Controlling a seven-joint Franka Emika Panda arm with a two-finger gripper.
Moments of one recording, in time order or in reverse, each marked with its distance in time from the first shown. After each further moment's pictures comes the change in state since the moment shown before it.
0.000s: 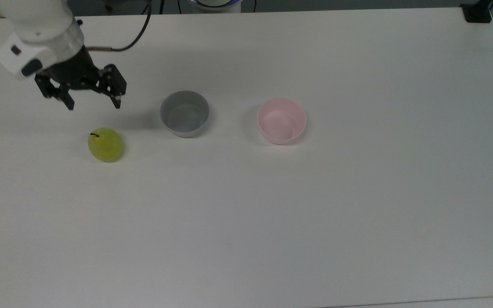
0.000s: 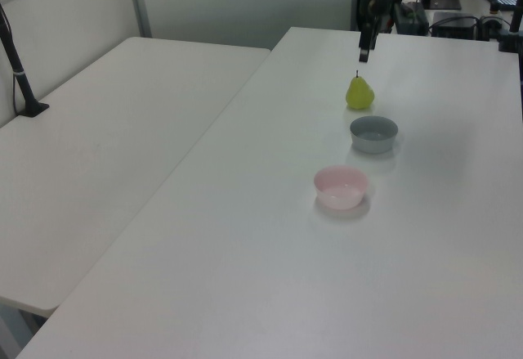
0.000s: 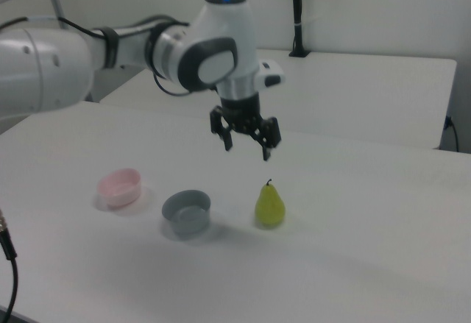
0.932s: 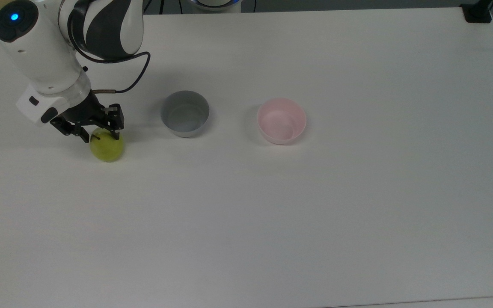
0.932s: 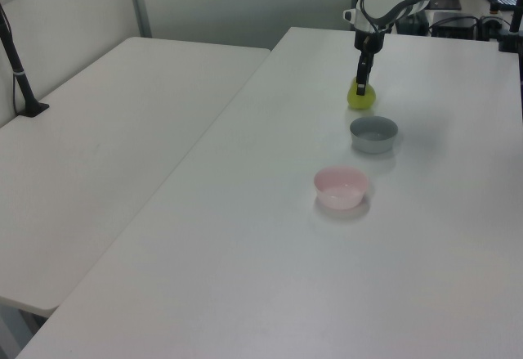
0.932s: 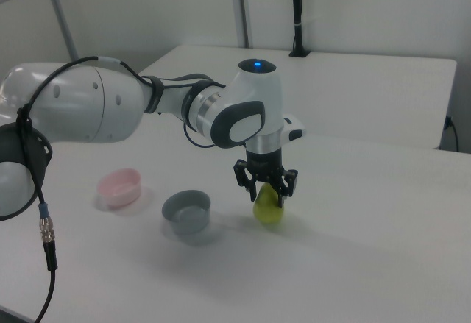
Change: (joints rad) arm -0.024 0.183 -0.005 -0.025 0.026 0.160 -0.152
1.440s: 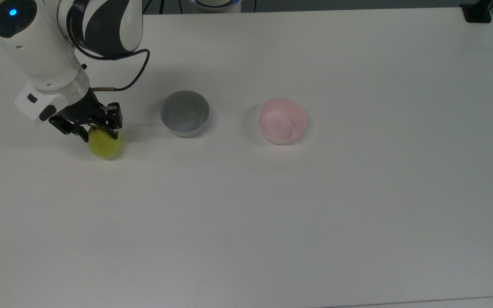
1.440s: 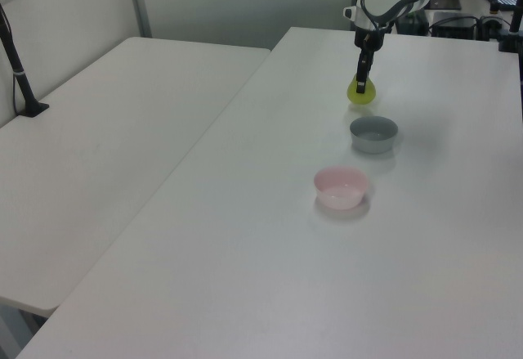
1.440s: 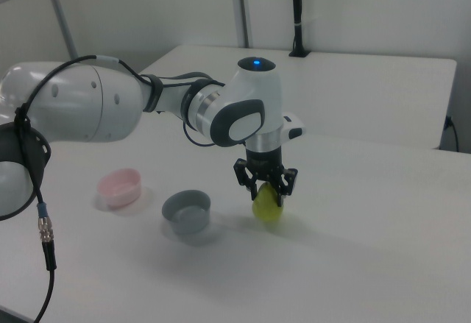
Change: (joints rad) arm 0.000 -0.007 0.000 0.000 0.000 0.000 -0.003
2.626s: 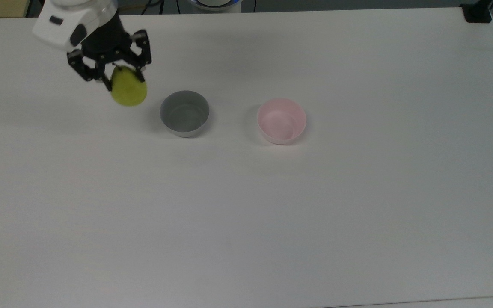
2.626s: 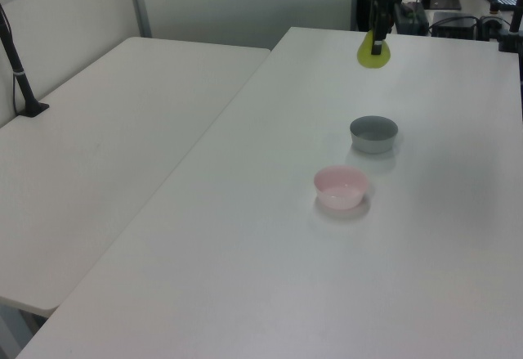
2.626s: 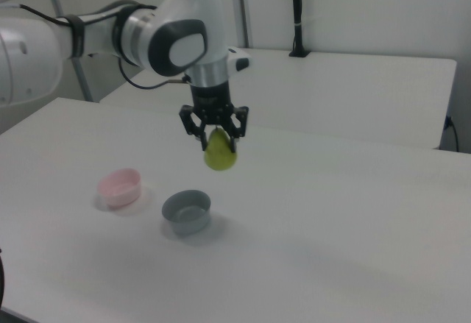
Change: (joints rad) arm 0.044 -0.284 0.072 -0.031 -0.052 -0.249 -0.060
